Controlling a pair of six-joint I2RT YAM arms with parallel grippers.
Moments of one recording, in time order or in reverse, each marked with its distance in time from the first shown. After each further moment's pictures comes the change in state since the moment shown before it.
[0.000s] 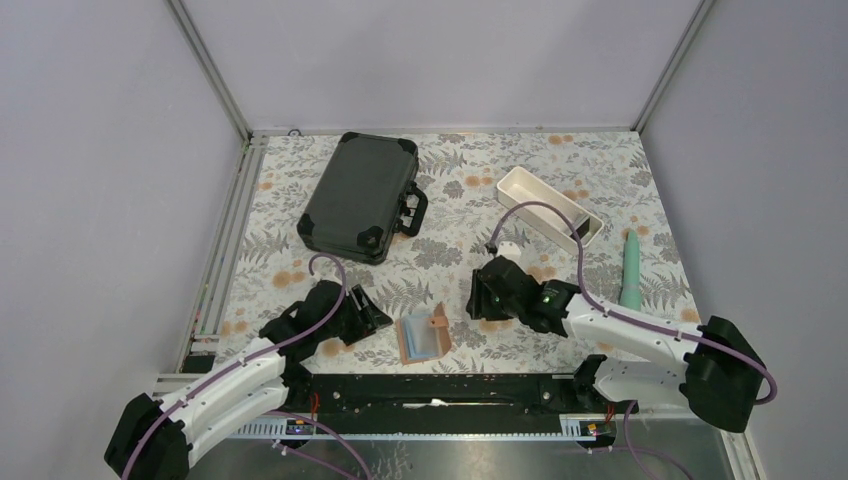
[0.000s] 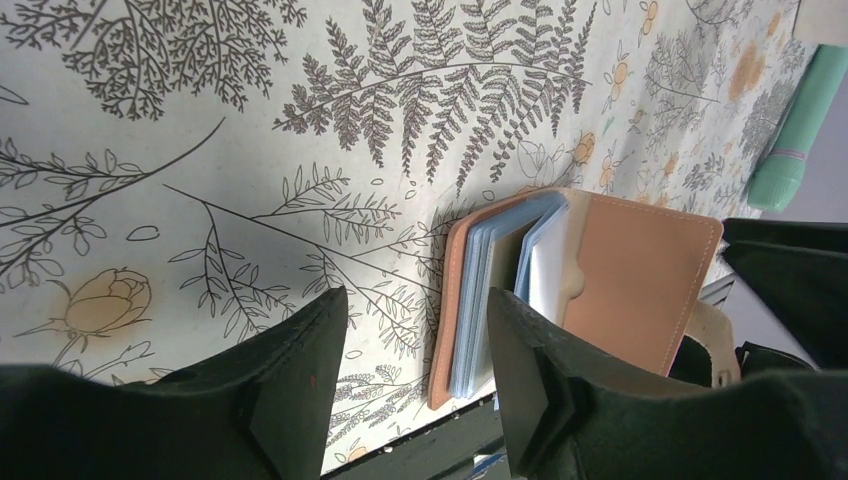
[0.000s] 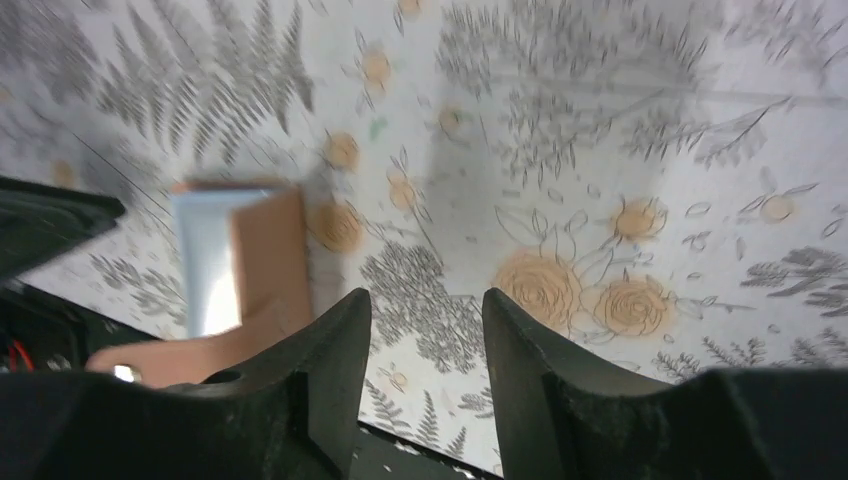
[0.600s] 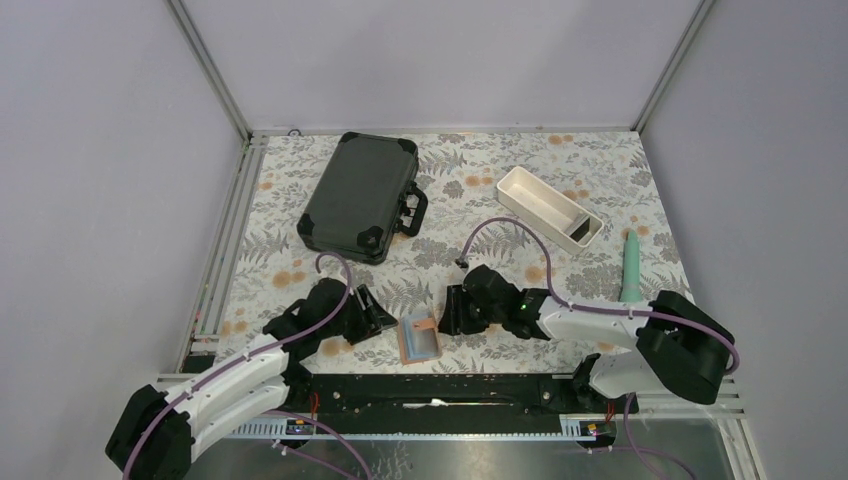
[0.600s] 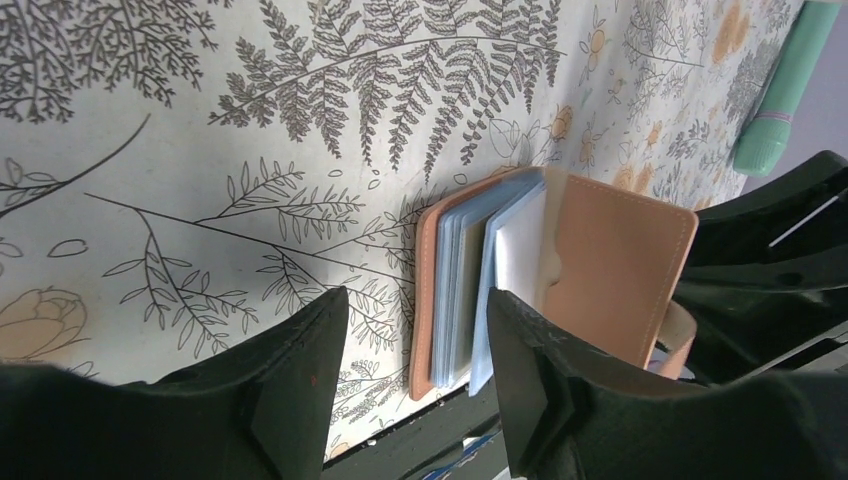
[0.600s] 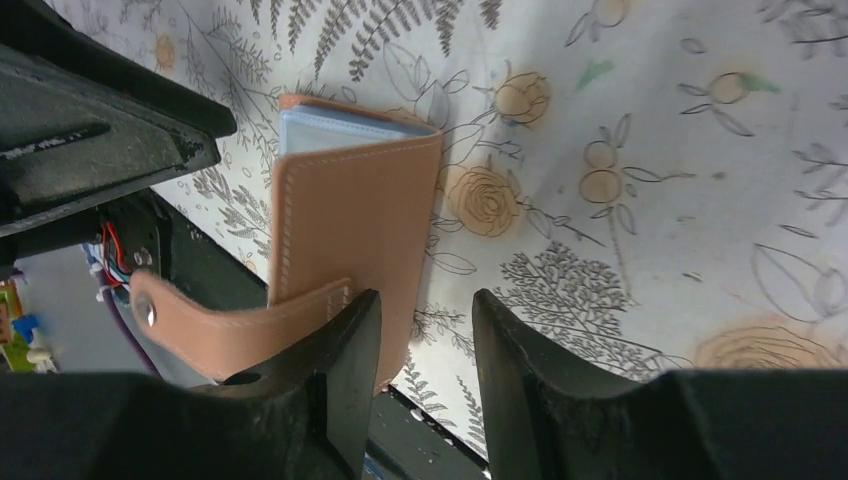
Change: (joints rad) left arm 0.002 0.050 0.000 0.061 0.071 0.019; right arm 0.043 0.186 -0.125 0.367 -0.316 0.013
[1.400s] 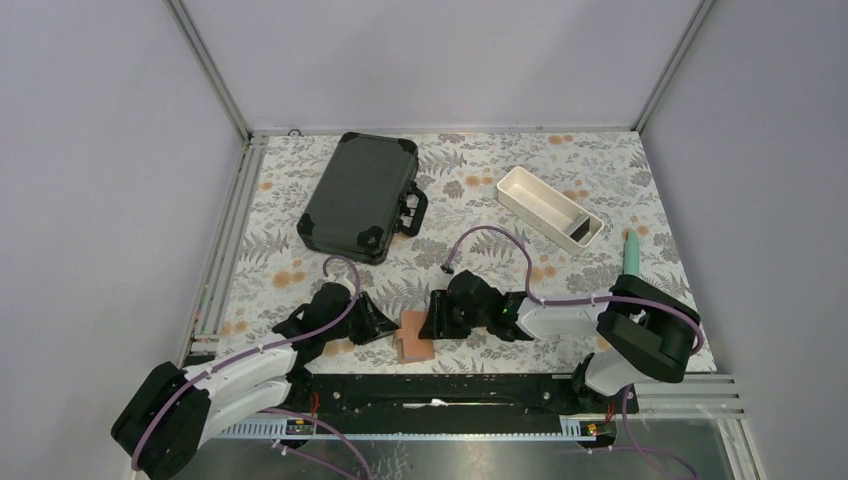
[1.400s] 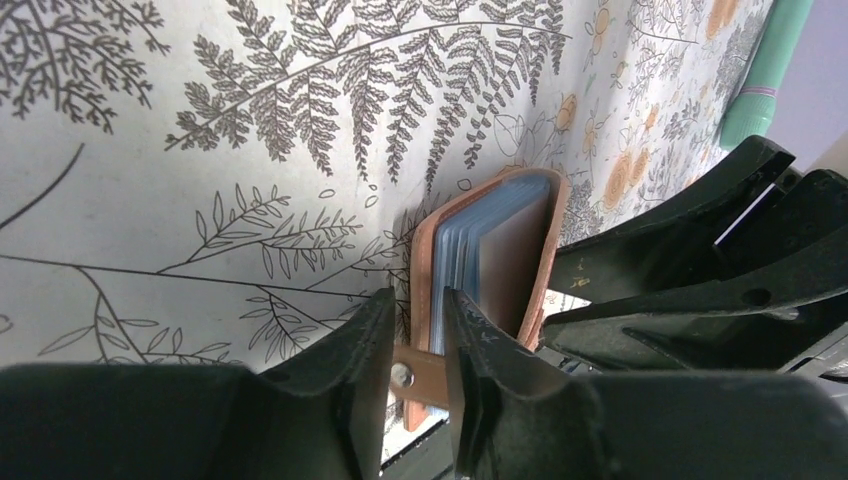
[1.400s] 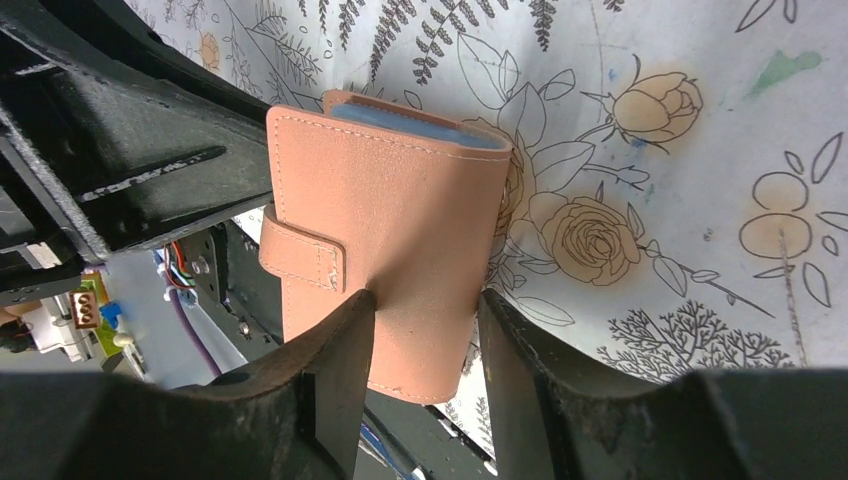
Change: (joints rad) left arm 0.002 0.127 -0.093 0.262 0.076 -0.011; right arm 0.062 0.184 0.023 0.190 -0.061 0.141
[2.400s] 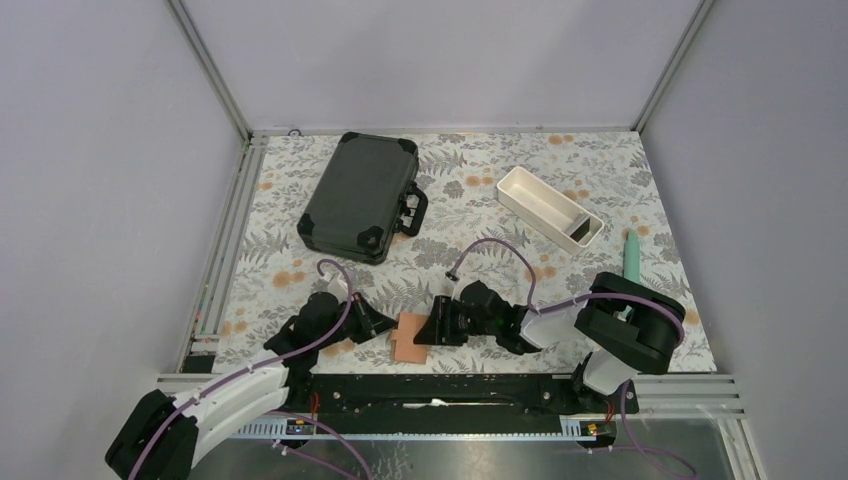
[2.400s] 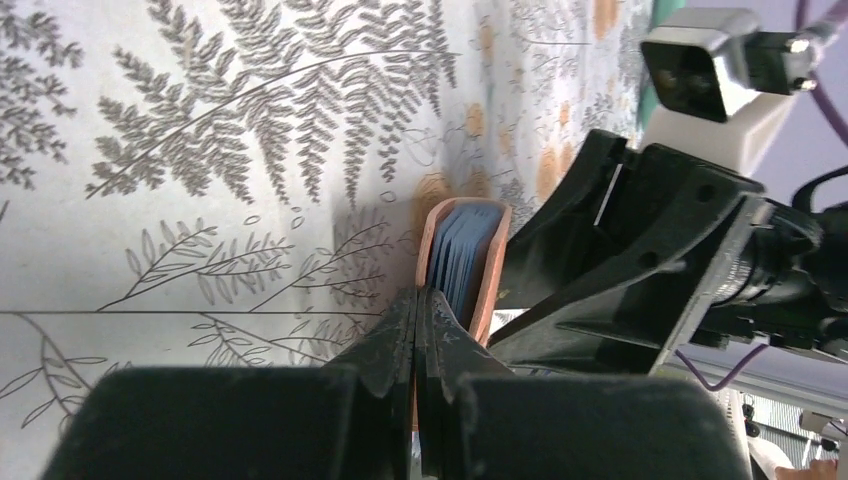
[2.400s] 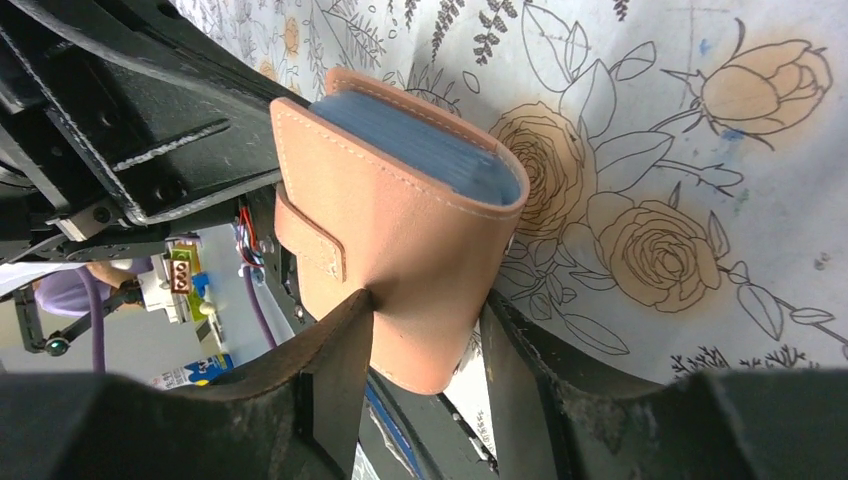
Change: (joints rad) left arm 0.003 -0.154 -0.111 0.164 0.019 0.045; right arm 0.000 0.079 -0.164 0.435 -0.091 0.111
